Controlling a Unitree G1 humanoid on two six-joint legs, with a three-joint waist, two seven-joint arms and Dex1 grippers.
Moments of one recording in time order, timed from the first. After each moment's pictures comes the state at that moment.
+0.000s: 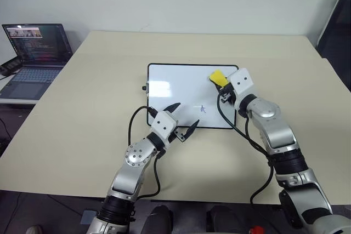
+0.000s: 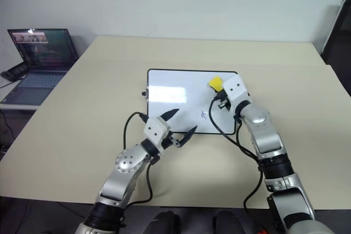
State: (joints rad) left arm -0.18 0.23 -0.19 -0.07 -0.02 -0.03 -0.47; right arm -0.57 -0.32 0.12 0.04 -0.03 0.44 0.37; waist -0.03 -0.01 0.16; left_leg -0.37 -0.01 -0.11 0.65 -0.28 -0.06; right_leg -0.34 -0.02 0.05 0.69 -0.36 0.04
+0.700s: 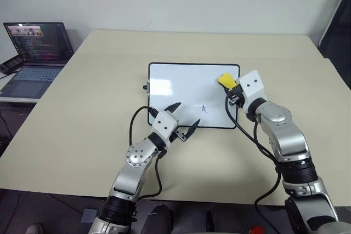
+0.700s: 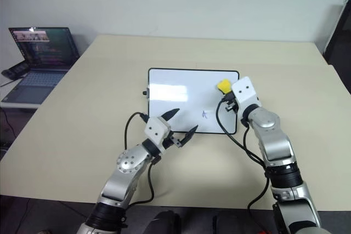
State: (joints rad) left arm -0.18 0.21 -0.19 -0.07 -0.02 -0.03 -0.47; right arm -0.53 -0.34 0.07 -0.08 -0.01 0.50 0.34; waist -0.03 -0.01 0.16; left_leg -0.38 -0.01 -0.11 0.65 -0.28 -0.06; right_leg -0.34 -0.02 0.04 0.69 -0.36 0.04
